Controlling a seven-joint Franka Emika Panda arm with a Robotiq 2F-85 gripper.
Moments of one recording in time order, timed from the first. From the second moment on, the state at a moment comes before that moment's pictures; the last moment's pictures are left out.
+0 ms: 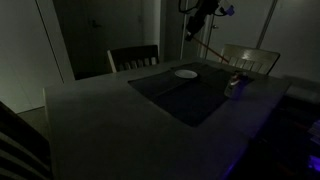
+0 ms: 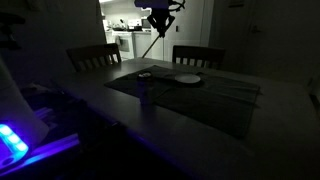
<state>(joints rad) -0.12 0.04 0.08 -2.30 0.38 2.67 -0.63</state>
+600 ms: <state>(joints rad) -0.11 0.02 -0.01 -2.30 0.61 2.61 -0.90</state>
